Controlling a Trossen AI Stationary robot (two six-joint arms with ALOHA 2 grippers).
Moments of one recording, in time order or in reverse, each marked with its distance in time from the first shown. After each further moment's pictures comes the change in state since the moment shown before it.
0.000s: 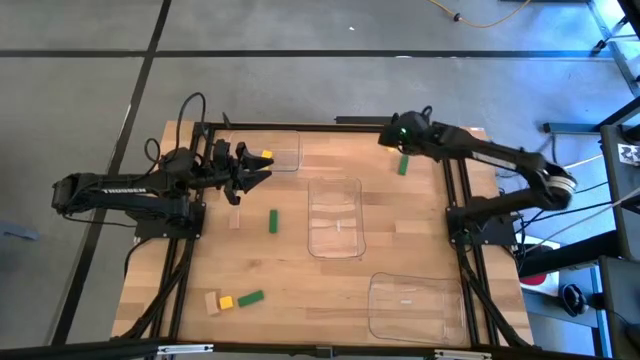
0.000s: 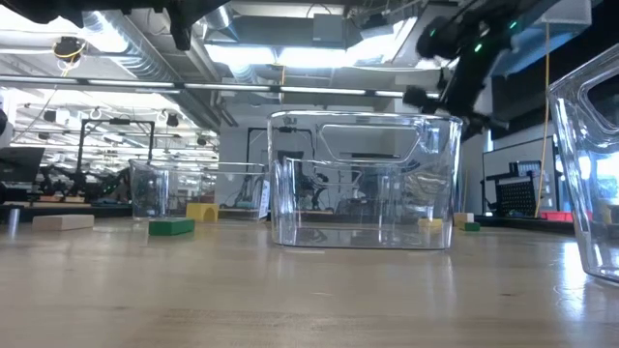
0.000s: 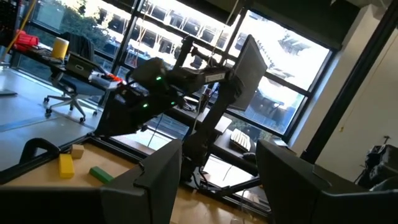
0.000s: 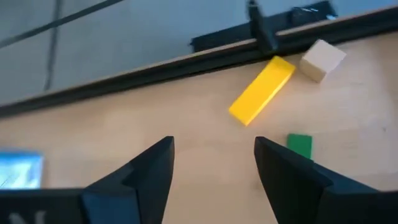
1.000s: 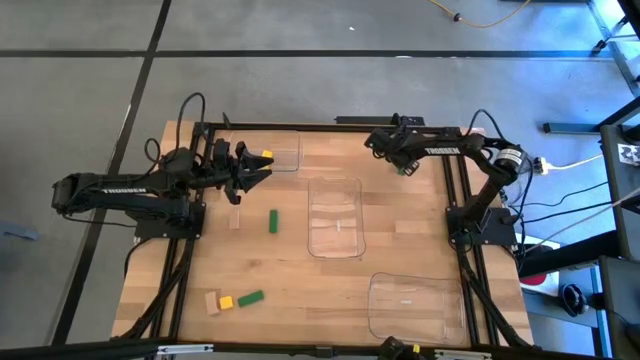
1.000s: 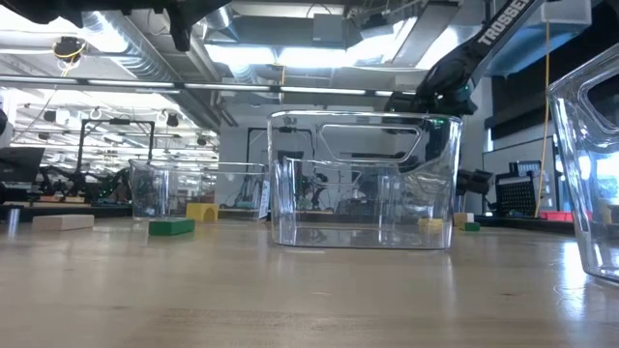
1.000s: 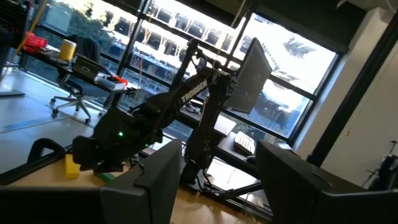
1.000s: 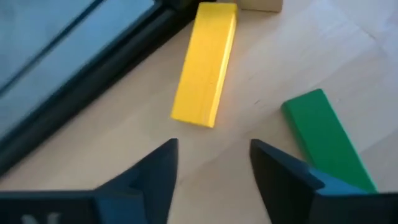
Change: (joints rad) left arm 0.000 0.000 -0.001 0.002 -0.027 -0.002; right arm 0.029 0.405 0.000 0.098 0.166 0.532
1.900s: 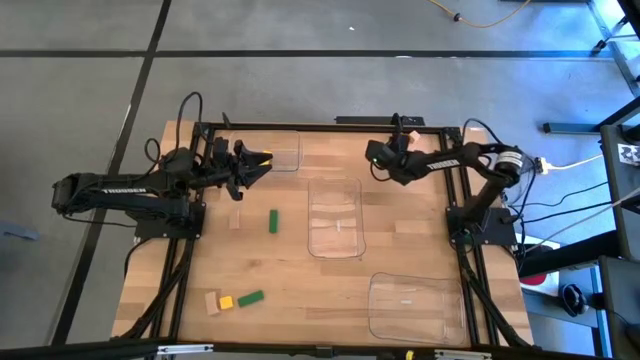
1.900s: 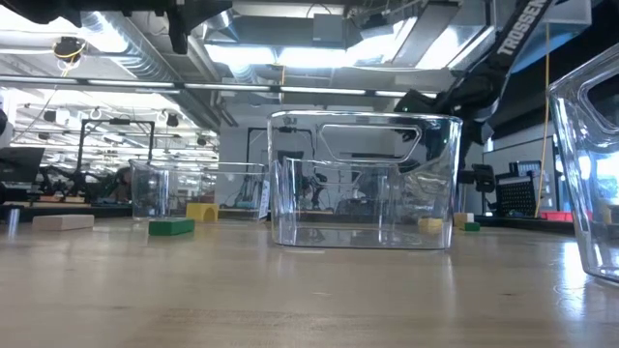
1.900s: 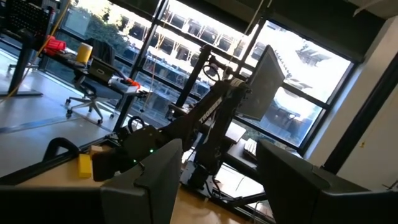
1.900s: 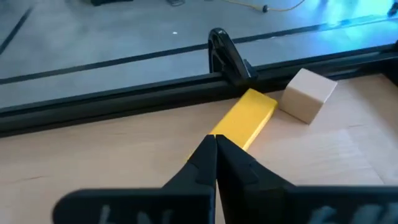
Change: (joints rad) left arm 0.000 0.000 0.000 -0.001 -0.060 -0.019; right arm 0.087 -0.005 -0.224 0.501 0.374 -0.588
